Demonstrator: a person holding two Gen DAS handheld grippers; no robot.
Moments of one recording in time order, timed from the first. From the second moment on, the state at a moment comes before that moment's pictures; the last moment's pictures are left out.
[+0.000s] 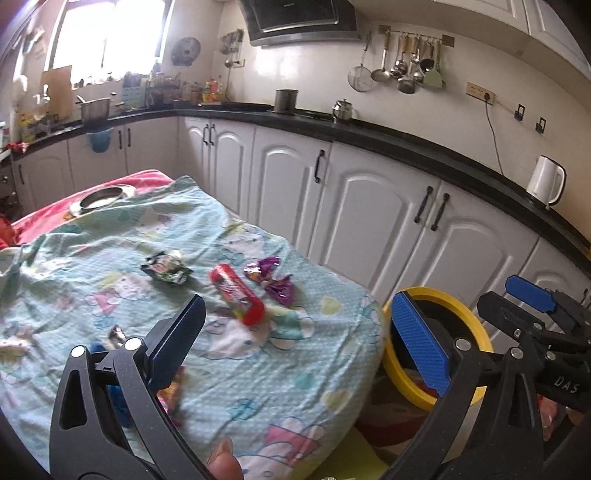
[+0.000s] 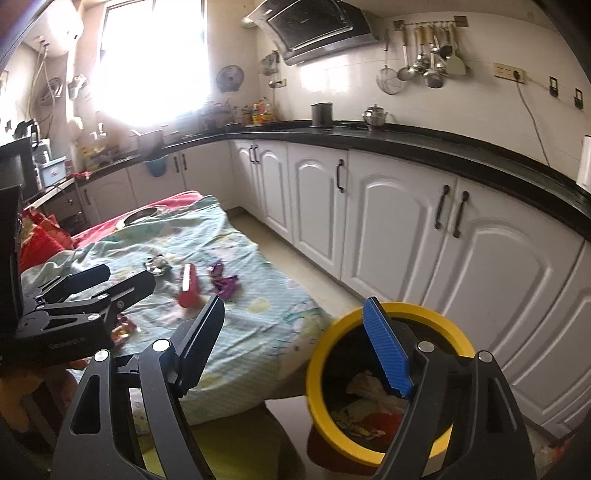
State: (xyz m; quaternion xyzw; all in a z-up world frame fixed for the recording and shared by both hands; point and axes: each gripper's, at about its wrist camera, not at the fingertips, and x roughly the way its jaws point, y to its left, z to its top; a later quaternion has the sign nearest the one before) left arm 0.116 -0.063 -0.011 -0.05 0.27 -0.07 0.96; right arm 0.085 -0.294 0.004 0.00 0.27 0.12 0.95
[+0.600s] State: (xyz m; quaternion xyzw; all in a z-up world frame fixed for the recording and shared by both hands) left arm 0.114 0.022 -0.020 -0.10 0.27 0.01 0.96; right arm 0.106 -0.206 0.011 -0.02 0.27 0.19 0.94
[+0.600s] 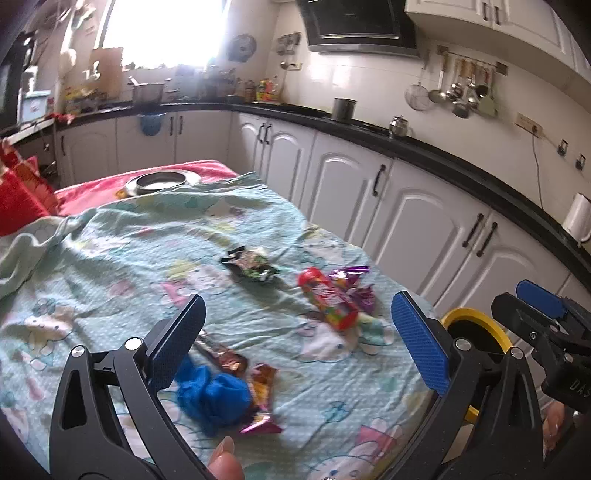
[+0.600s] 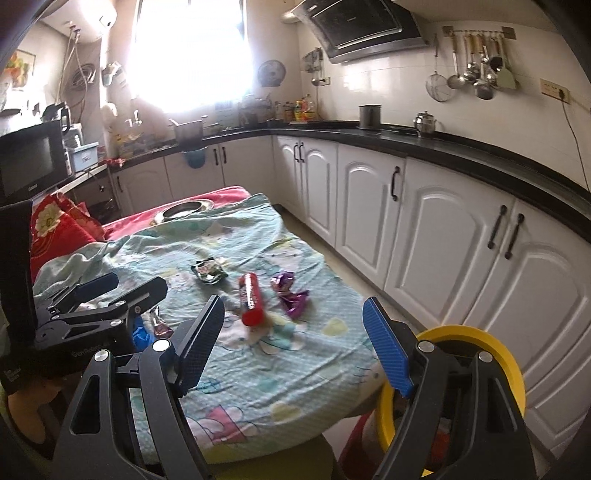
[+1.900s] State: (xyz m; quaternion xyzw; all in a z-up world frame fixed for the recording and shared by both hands) left arm 0.115 0.112 -0.113 -0.25 0.40 -0.01 0.88; right arm 0.221 -0.106 -0.083 -0.07 0.39 0.25 0.88
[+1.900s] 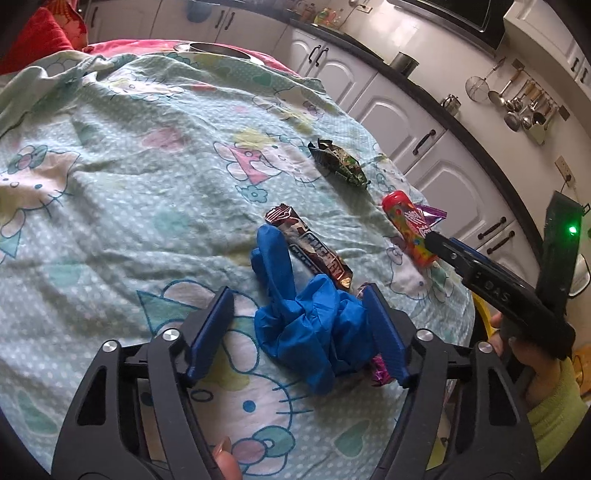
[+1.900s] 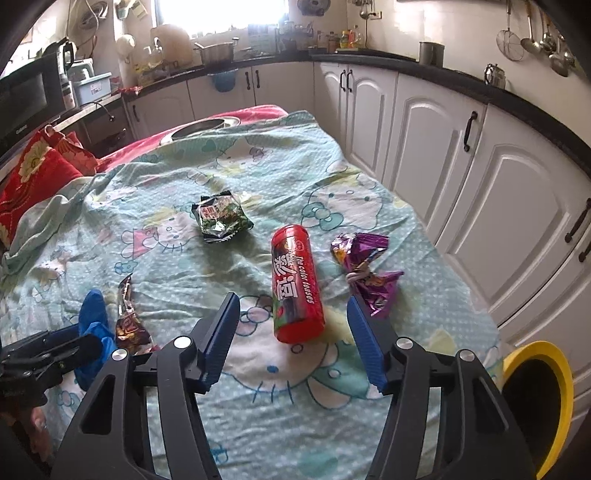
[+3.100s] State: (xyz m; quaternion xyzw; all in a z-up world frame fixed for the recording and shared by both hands) left arm 0.104 0.112 -0.100 -0.21 0.40 -0.01 0.89; right arm 0.201 -0.103 -0.115 -0.09 0.43 0.26 0.86
